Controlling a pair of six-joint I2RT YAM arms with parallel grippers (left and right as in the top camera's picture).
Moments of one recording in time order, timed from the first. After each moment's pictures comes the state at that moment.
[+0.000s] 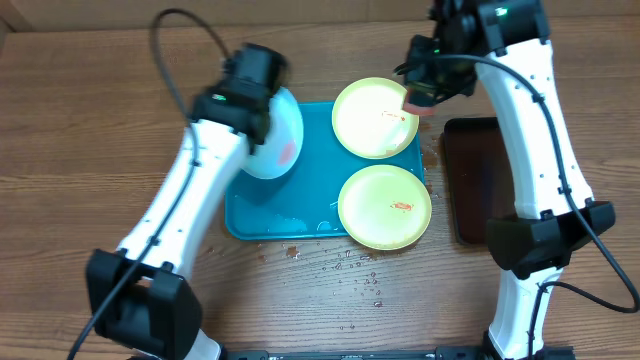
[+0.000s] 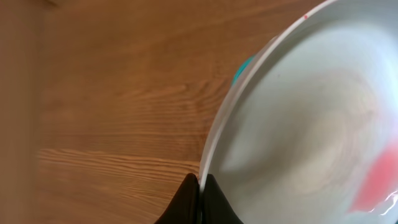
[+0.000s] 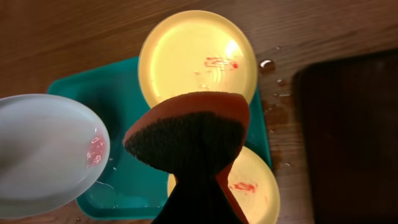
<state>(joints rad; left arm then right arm) -0.35 1.74 1.55 -0.95 -0.60 -0.11 0.27 2.13 2.49 -1.61 -0.09 0.48</state>
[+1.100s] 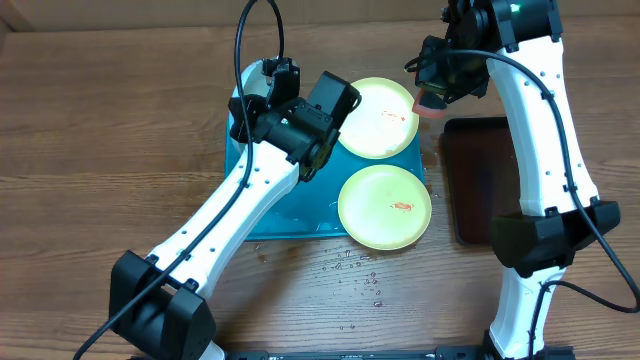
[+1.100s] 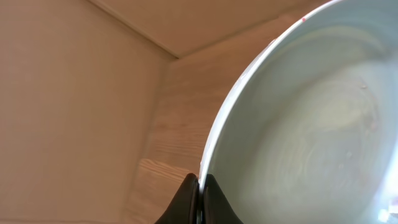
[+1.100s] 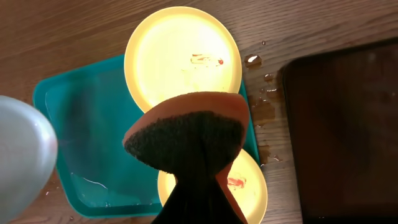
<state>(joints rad) -0.57 1.74 1.55 -0.97 -1.14 -0.26 0.24 2.13 2.49 -1.64 -0.09 0.47</state>
